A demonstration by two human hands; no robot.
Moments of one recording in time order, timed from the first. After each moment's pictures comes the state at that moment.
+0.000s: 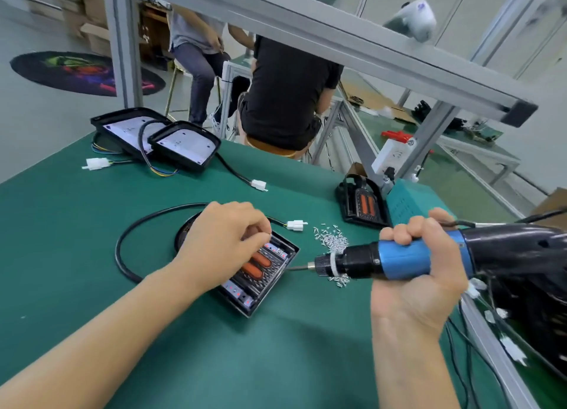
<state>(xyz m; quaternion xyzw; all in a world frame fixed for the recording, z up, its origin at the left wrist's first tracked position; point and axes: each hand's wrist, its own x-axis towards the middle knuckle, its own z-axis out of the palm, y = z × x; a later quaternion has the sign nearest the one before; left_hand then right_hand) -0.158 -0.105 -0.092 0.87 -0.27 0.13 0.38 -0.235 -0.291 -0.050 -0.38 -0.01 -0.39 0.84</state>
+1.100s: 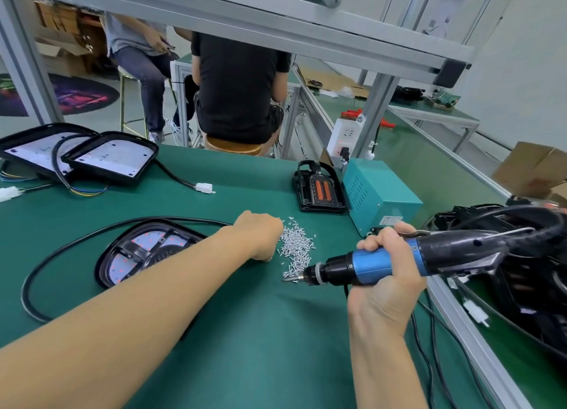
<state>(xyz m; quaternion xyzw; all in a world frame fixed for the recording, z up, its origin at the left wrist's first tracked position) -0.091 -0.262 -0.108 0.93 -0.36 -0.10 -0.04 -0.232 -0.363 -0.091 -0.35 0.11 -0.49 0.79</state>
